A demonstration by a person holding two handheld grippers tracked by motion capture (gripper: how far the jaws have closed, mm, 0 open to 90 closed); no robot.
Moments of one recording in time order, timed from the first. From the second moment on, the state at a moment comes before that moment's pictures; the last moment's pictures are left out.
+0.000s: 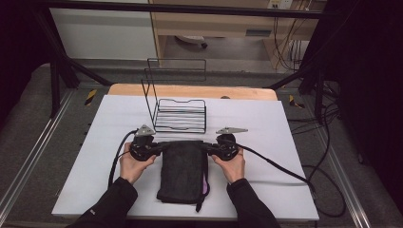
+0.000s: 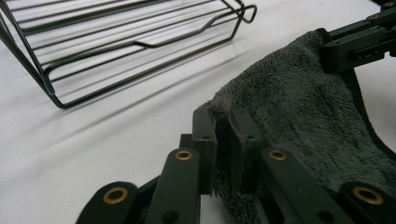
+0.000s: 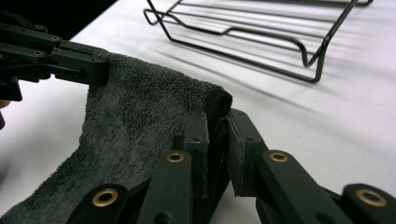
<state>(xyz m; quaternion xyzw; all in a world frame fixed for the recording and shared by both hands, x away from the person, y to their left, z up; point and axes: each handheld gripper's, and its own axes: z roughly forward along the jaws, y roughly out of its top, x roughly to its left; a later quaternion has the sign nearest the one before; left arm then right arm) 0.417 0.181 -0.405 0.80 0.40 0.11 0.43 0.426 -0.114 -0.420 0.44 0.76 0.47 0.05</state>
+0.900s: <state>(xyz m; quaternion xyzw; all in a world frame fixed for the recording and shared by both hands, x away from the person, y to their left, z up) 0.396 0.183 -0.363 0.78 0.37 0.15 0.47 0.409 -0.117 -0.379 0.40 0.75 0.51 0.10</state>
